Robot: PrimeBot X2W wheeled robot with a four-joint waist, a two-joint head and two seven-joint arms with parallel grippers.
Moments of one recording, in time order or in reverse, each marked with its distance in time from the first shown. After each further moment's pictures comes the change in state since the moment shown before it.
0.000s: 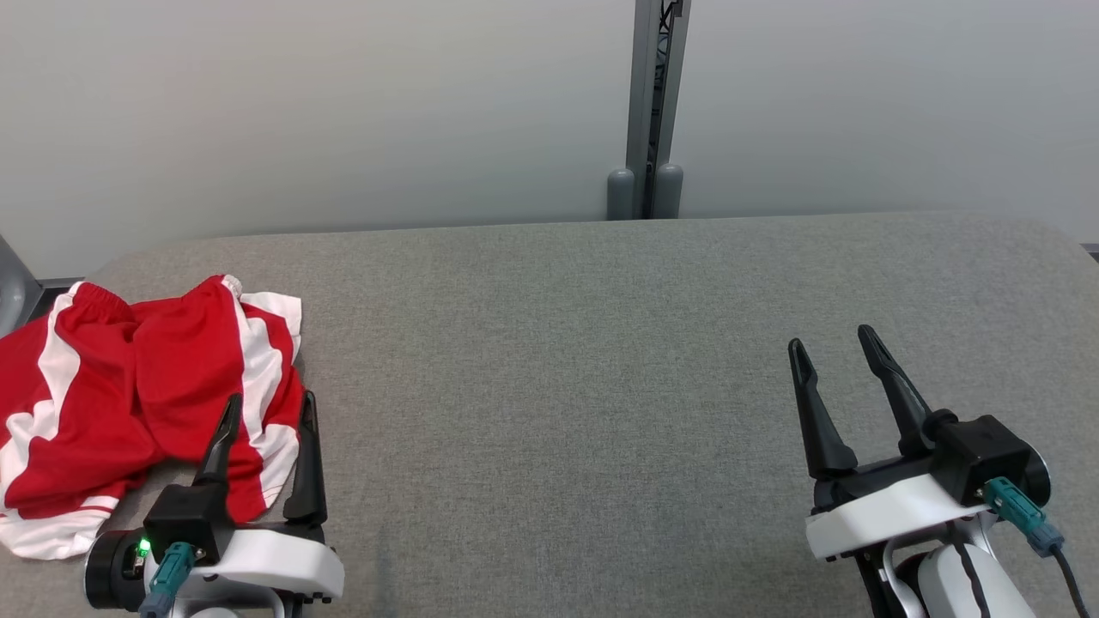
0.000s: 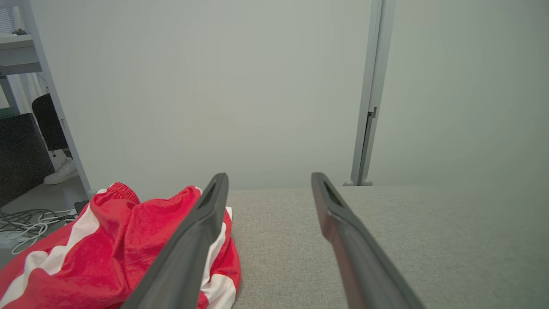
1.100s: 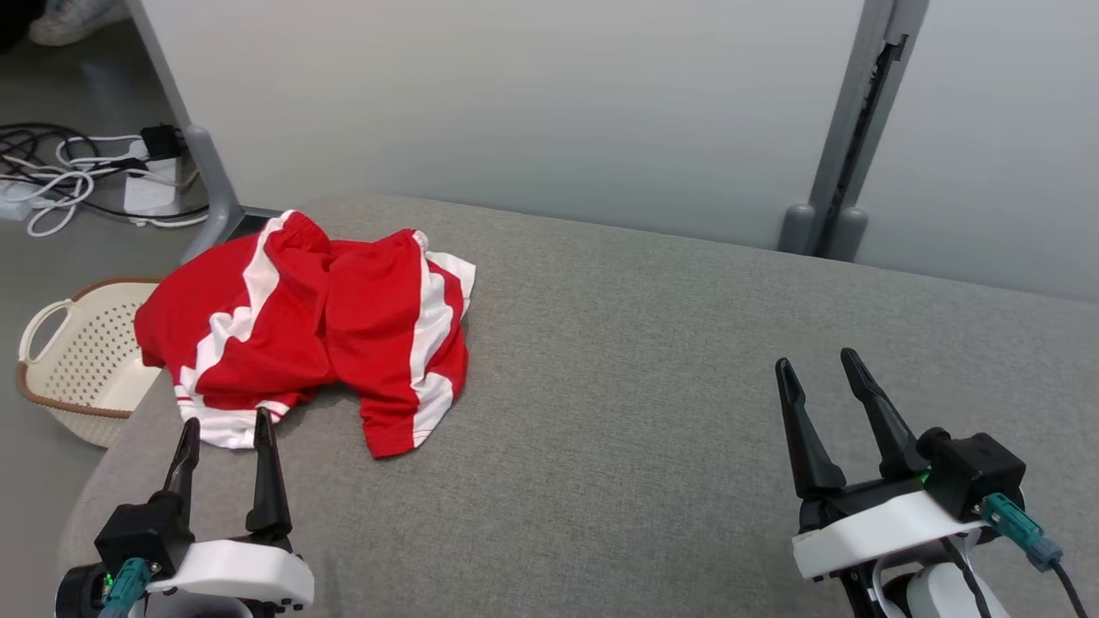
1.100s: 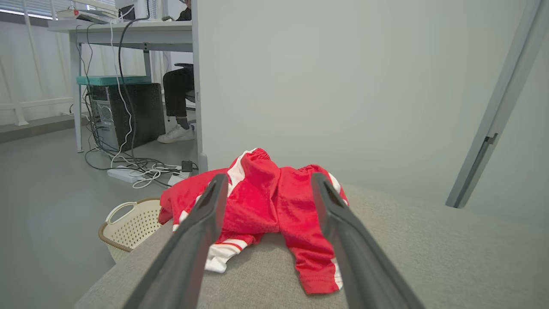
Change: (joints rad) left arm 0.015 -0.003 0.073 0.035 -0.081 0.002 -0.002; right arm 0.031 0.010 0.031 -0.002 0.110 0.000 0.000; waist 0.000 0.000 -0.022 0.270
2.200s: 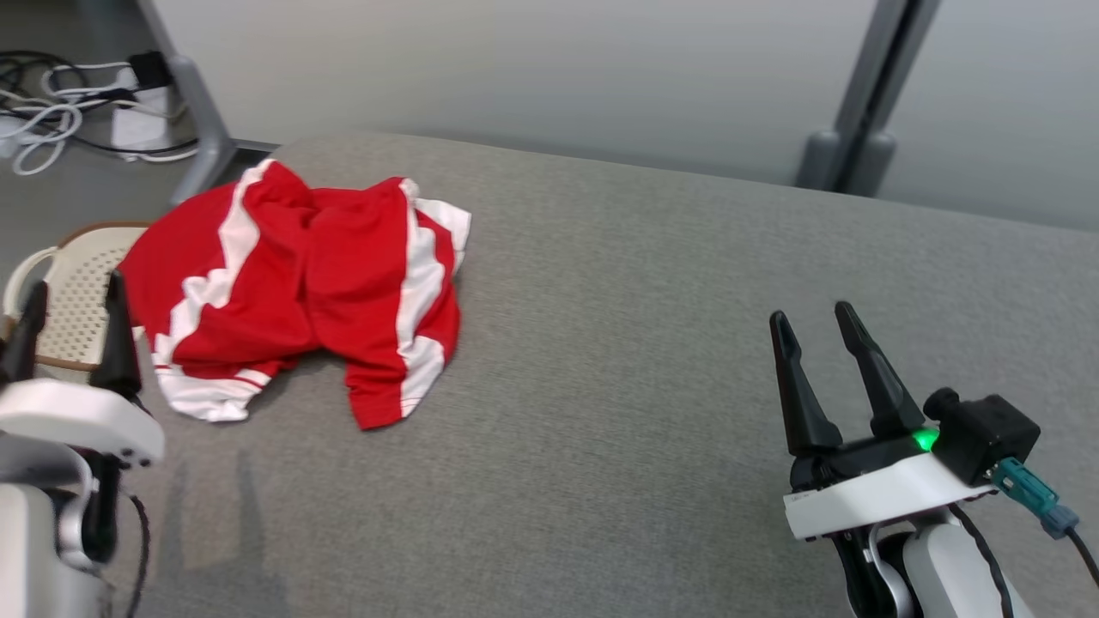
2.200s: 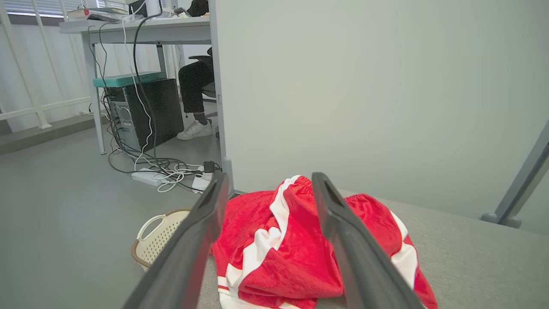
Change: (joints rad) left arm -0.245 0.188 0.078 0.049 -0.101 -0.071 0.205; right arm -0.057 0.001 0.026 -0.035 0.062 0.000 0.000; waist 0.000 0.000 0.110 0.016
